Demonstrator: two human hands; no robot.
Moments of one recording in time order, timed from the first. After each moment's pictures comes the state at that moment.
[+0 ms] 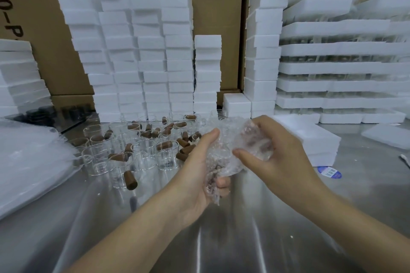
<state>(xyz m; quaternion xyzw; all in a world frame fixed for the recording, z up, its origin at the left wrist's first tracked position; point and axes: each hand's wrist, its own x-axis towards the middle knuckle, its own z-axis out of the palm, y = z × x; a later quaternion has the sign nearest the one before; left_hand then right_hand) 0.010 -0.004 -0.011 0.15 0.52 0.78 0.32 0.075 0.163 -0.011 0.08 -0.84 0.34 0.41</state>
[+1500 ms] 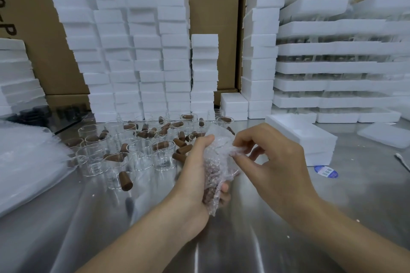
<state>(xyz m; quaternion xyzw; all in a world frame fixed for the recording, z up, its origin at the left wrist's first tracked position) 0.024 0.004 -0.017 0.08 0.52 0.80 0.29 0.079 0.151 -0.017 0.11 -0.82 0.26 0.49</state>
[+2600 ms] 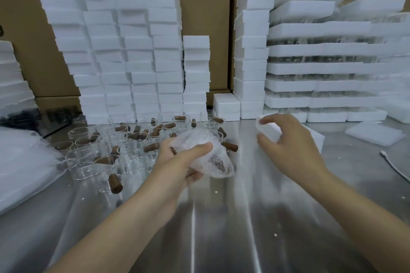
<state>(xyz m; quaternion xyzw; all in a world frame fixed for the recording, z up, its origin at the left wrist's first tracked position) -0.006 -0.010 -0.019 0.13 0.61 0.77 0.15 0.061 0.231 -0.013 -0.14 -0.88 0.27 0.37</state>
